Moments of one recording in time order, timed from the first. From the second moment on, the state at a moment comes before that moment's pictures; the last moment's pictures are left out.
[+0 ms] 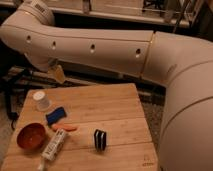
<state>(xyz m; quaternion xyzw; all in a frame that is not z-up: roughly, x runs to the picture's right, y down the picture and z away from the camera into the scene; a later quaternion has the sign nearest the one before) -0.231 -0.075 0.570 -0.16 0.07 0.88 0.45</state>
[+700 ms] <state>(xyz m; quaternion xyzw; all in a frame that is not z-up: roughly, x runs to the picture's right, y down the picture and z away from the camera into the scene) -0.170 -0.104 0.607 -0.08 0.06 0.95 0.29</state>
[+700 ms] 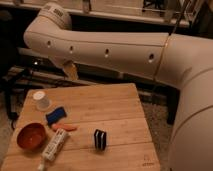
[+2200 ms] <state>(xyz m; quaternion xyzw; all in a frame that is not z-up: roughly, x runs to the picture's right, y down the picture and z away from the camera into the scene) -0.216 -0.048 0.659 -0.20 0.12 0.97 -0.02</state>
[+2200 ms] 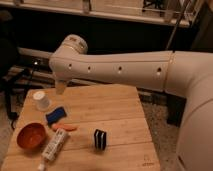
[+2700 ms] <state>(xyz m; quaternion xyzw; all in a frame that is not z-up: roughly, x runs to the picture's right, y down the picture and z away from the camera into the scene) -0.241 -0.083 0.692 -0.21 0.16 0.96 0.02</state>
